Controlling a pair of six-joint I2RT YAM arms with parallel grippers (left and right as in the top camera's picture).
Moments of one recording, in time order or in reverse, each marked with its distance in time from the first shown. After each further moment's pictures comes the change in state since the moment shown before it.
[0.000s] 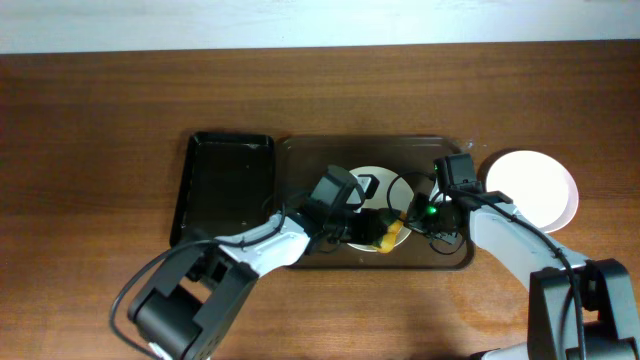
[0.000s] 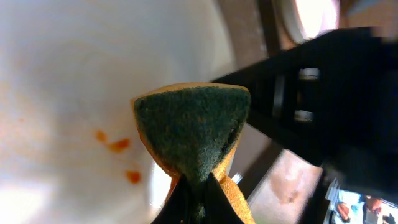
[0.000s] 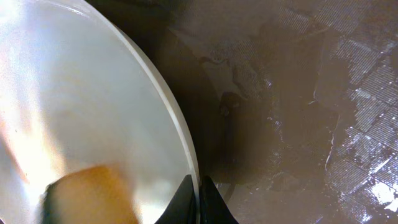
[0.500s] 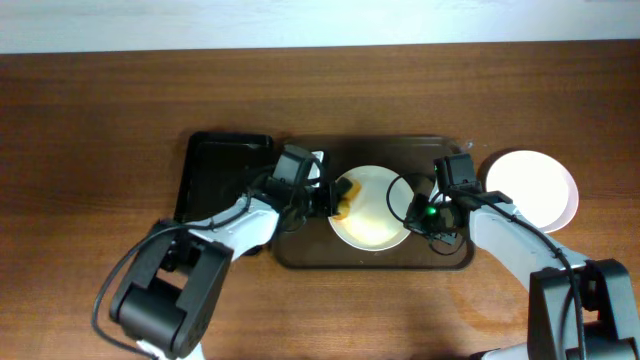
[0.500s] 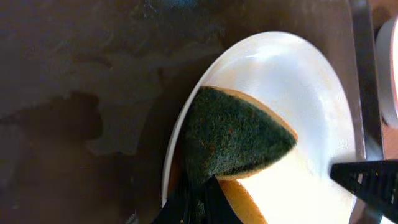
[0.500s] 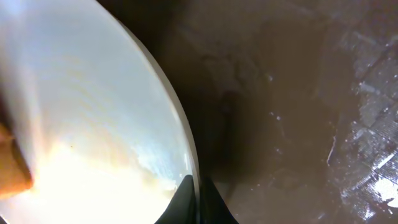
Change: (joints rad) left arm 0.203 -0.008 0.006 -0.077 -0.184 0.111; right arm 0.000 0.000 0.000 -0.012 -0.002 0.001
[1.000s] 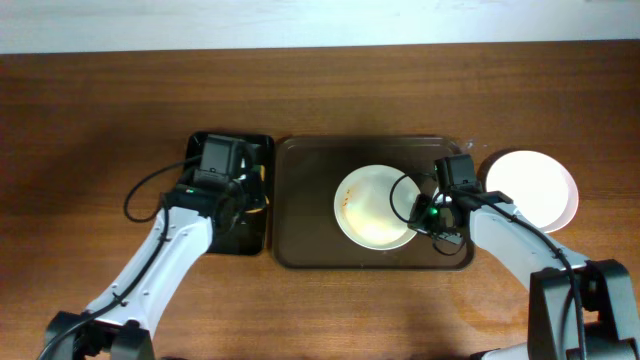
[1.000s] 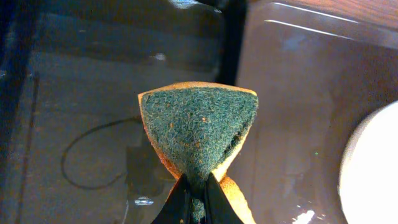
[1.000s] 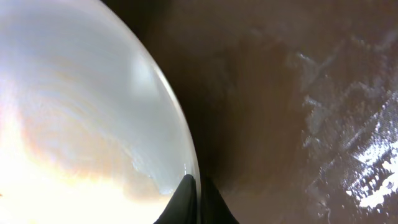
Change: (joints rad) left arm 0.259 -0.367 0.002 -0.498 -0.348 0.110; right arm 0.000 -0.002 0.000 -0.014 0.093 -0.031
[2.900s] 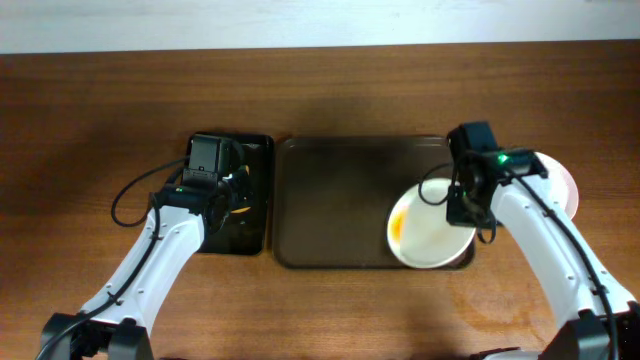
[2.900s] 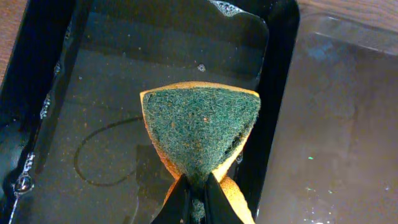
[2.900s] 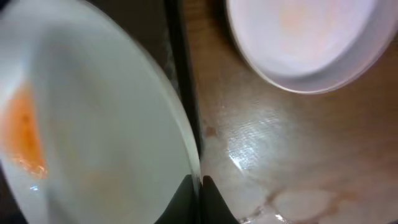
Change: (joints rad) left arm 0.042 0.000 0.000 -0.015 -0.045 0.000; right arm 0.000 -0.093 0.418 -0.716 0.413 -0.209
